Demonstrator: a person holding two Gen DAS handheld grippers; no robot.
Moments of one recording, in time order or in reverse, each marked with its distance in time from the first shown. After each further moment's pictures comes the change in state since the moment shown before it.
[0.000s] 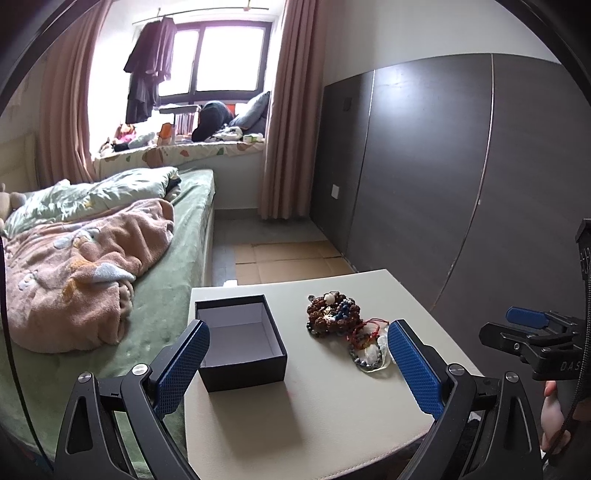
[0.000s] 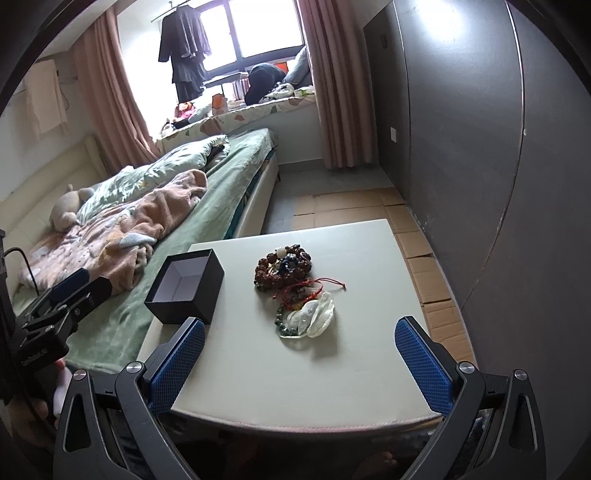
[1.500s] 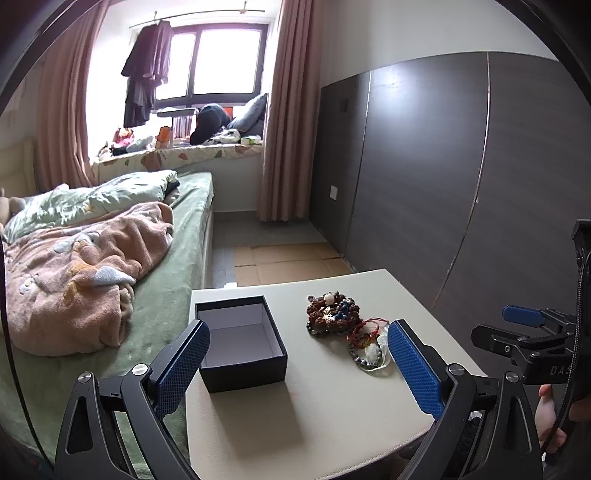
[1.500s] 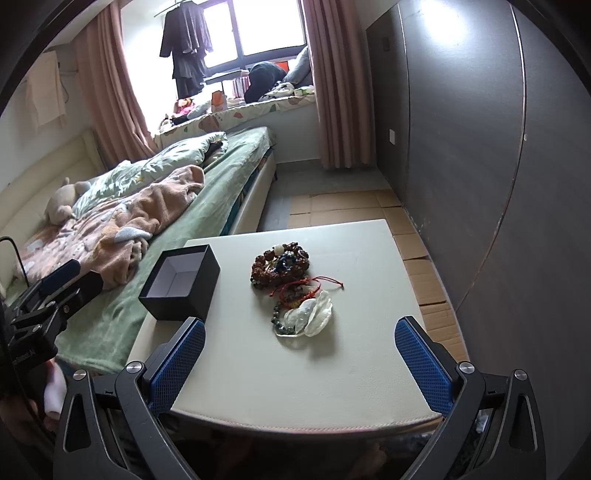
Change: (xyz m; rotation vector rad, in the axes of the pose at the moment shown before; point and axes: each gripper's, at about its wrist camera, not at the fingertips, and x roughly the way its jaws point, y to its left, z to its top) left arm -0.002 -0.002 -0.002 0.008 -0.005 -0.004; right arm 0.005 0.001 -0.002 -0.014 -0.001 -0.016
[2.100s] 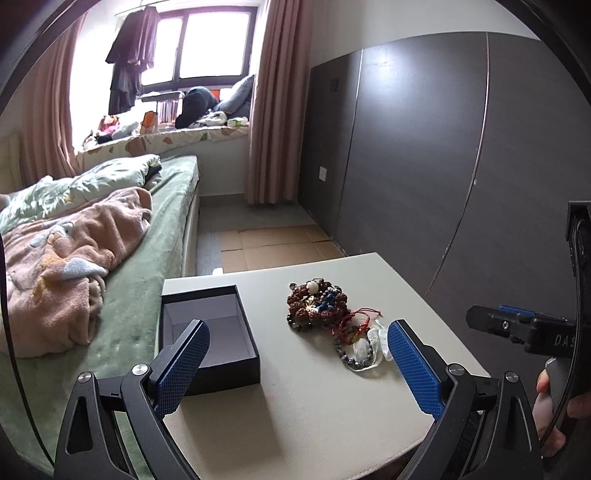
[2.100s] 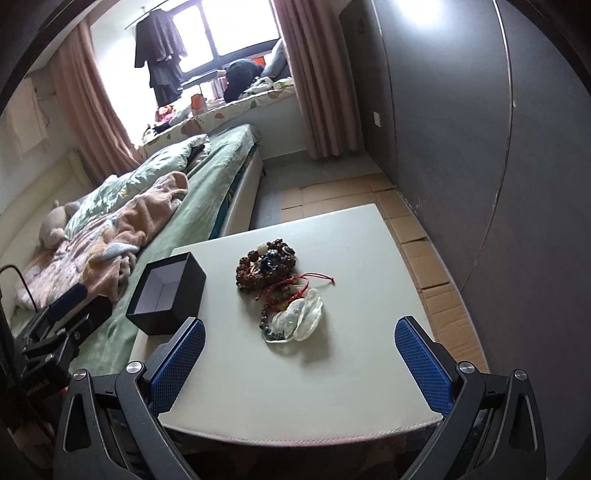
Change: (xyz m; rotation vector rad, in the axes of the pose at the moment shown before) left arm 0.048 -0.017 0.001 0.015 0.081 -0.047; right arm 0.028 -0.032 0.004 0.167 0.048 0.019
